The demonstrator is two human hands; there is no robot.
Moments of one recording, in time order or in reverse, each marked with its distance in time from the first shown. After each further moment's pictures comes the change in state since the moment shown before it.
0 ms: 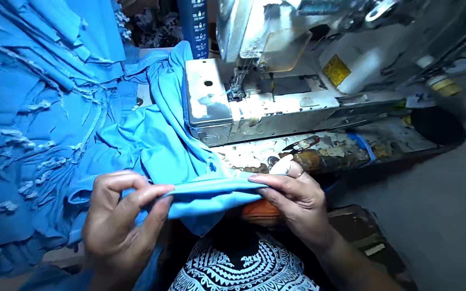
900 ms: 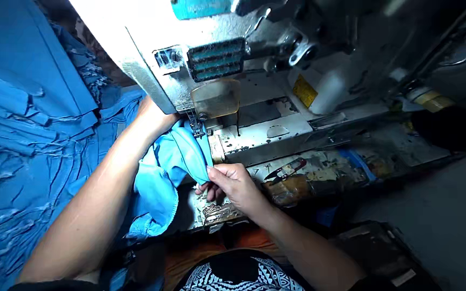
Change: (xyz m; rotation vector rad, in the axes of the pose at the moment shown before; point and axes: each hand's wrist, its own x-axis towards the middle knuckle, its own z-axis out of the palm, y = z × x) left_hand 0.227 -0.084 0.128 0.497 -0.475 0.056; right_hand 0.078 0.049 0.021 0.494 -0.166 0.458
